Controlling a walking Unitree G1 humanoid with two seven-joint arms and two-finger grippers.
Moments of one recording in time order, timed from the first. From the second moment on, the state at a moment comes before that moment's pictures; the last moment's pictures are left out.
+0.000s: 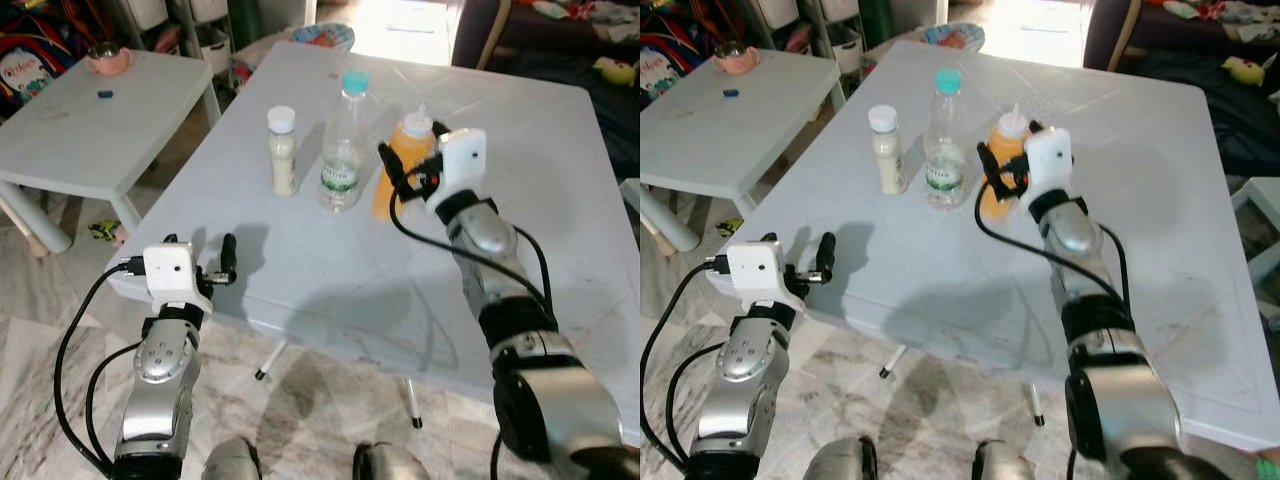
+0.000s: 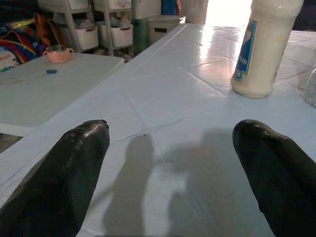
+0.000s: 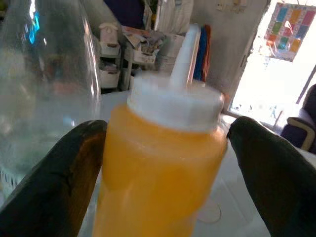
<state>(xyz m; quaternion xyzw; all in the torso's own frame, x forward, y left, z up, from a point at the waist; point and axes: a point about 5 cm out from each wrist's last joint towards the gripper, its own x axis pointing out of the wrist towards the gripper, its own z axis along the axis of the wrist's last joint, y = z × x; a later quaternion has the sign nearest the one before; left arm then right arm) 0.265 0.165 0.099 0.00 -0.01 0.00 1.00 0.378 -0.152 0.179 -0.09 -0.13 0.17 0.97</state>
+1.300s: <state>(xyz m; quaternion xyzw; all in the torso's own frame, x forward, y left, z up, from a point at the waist) 0.267 0.165 0.101 0.00 -0.02 0.00 1.00 0.378 -0.159 0.169 -0.08 -0.10 0.15 0.98</state>
